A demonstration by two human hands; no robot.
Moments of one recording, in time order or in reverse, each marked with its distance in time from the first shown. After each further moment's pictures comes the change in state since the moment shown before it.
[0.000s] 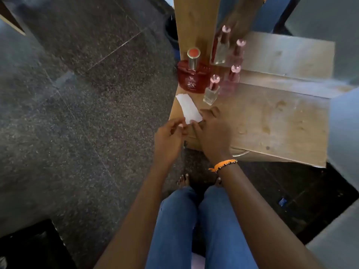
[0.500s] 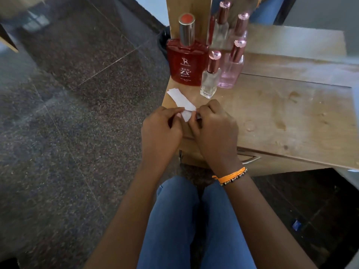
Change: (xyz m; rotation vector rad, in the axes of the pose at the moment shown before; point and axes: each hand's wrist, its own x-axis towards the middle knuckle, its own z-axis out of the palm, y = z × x) left_hand 0.029 -0.029 0.014 0.315 0.198 0.464; right_hand -0.001 0.011 0.021 -0.134 0.418 -0.226
